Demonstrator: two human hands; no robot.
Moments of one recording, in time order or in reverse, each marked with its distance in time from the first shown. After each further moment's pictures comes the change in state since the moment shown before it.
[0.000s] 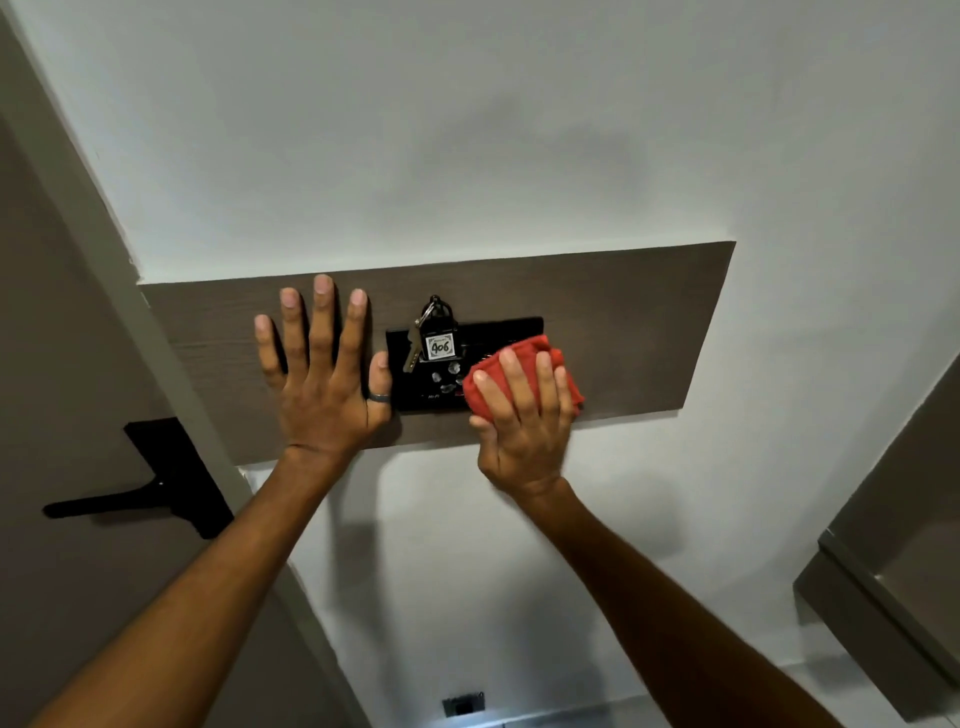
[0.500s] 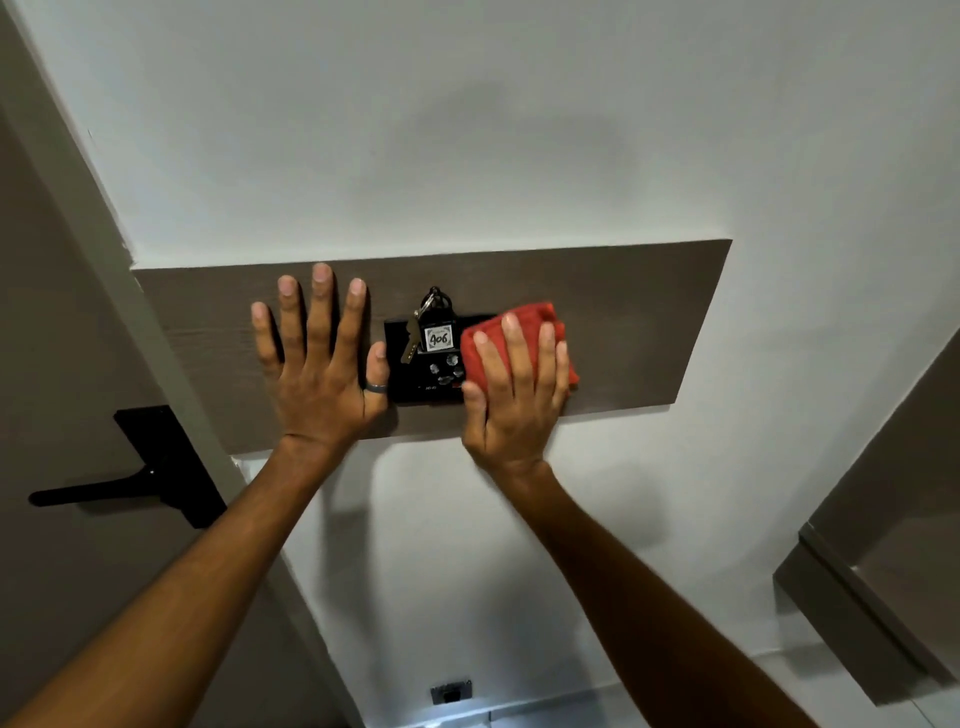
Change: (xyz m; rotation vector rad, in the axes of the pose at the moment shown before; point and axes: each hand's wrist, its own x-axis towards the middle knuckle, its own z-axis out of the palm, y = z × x) left_hand 0.004 0.000 0.001 -0.014 -0.010 -0.004; right_hand 0.027 -0.016 0.000 0.054 0.030 0.128
